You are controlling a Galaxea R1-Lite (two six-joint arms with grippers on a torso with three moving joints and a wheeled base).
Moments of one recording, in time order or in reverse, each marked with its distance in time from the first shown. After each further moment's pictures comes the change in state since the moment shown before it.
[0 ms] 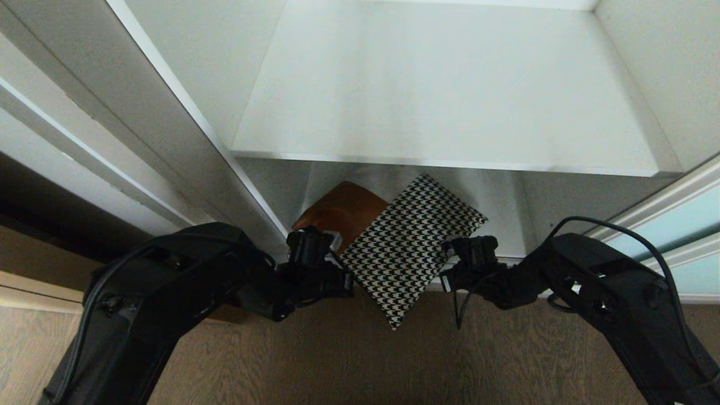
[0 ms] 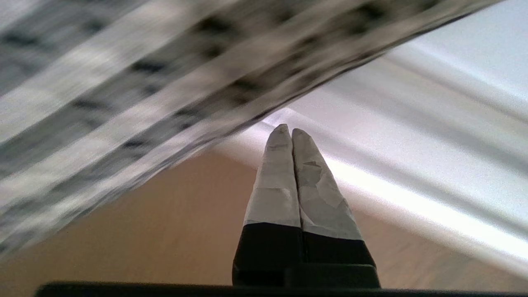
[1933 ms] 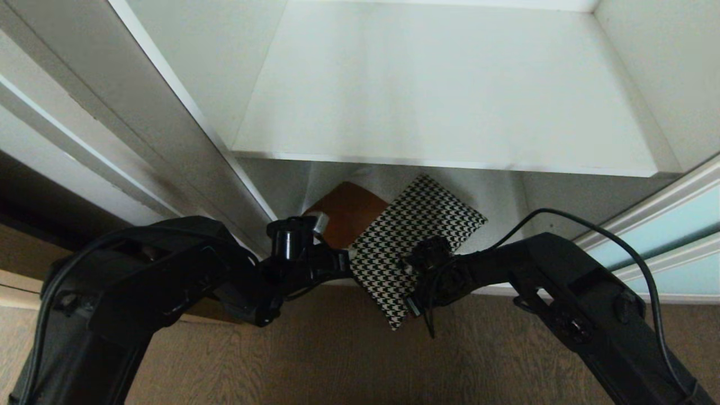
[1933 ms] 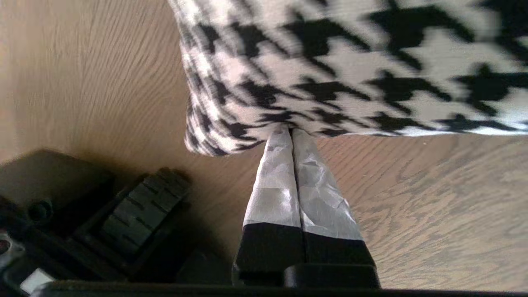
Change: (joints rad) left arm 0.015 -0.095 0.138 -0.278 -0.100 -0.155; right arm 0.174 0.023 -0.314 0.683 0.157 -0.034
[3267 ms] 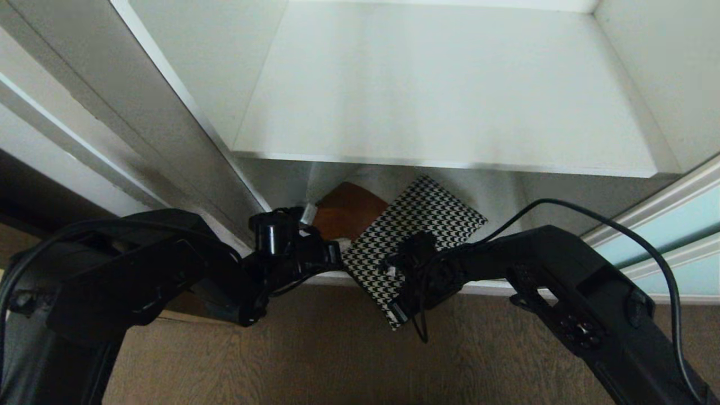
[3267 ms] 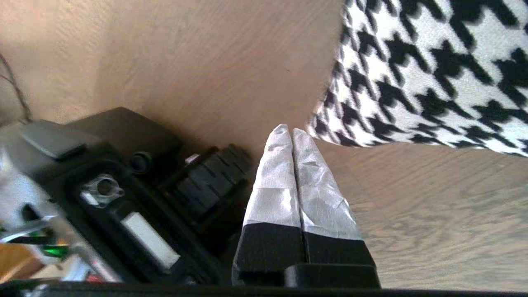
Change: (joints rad) left arm 0.036 -0.074 0.081 -0.078 -0.049 -0.027; right arm 0.071 -0.071 -0.006 0.135 0.124 -0.028
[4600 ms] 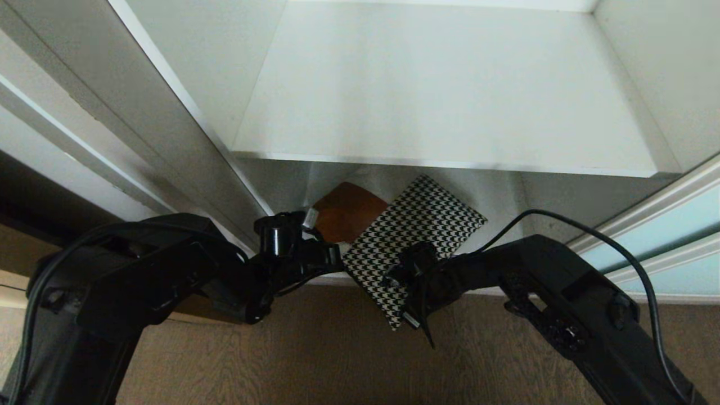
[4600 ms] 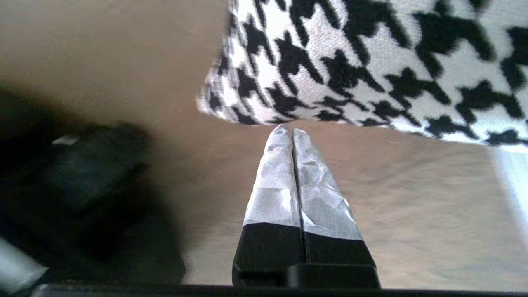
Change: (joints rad) left arm 0.011 0.061 -0.063 0.038 0.004 -0.001; right arm -0.011 0.051 0.006 -0.050 -0.247 -0.202
